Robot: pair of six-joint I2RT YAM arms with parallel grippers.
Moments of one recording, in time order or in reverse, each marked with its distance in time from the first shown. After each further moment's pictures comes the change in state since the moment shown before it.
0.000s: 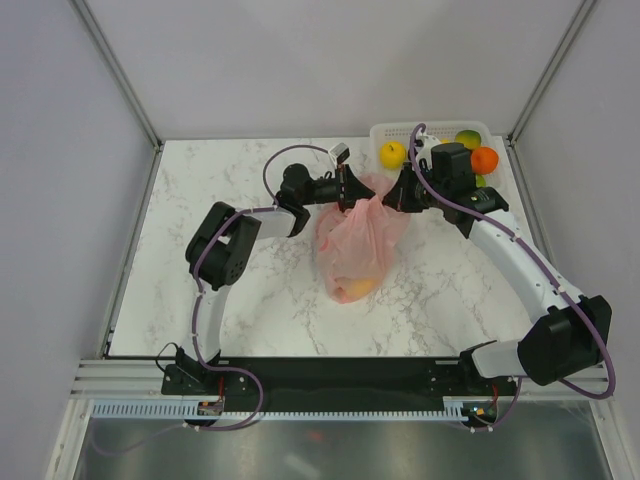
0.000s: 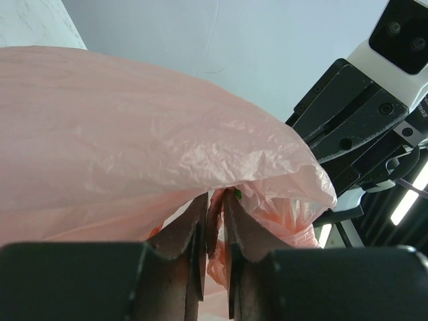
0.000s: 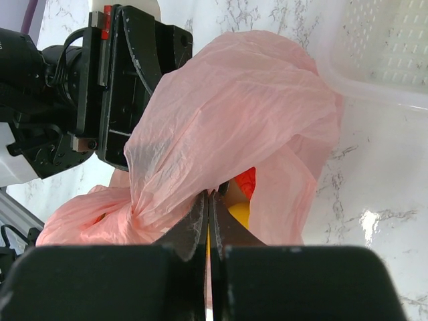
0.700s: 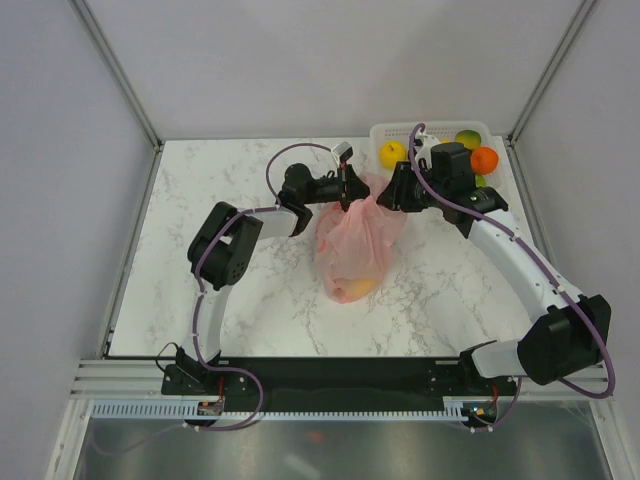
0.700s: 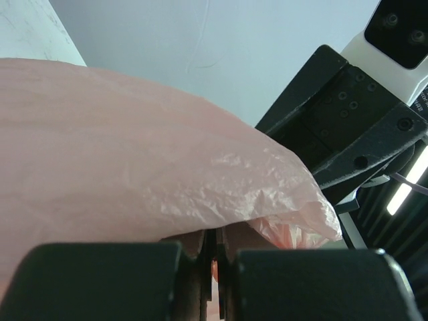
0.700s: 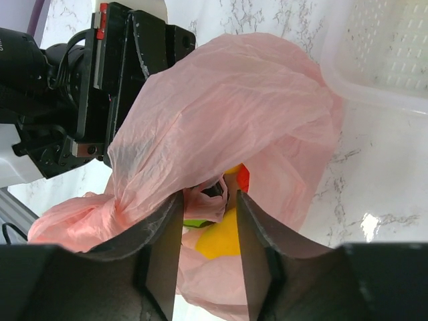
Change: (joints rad) left arm -0.008 0.004 0.013 0.026 0.014 -0.025; right arm 0.003 0.002 0.000 0.014 -0.011 -0.007
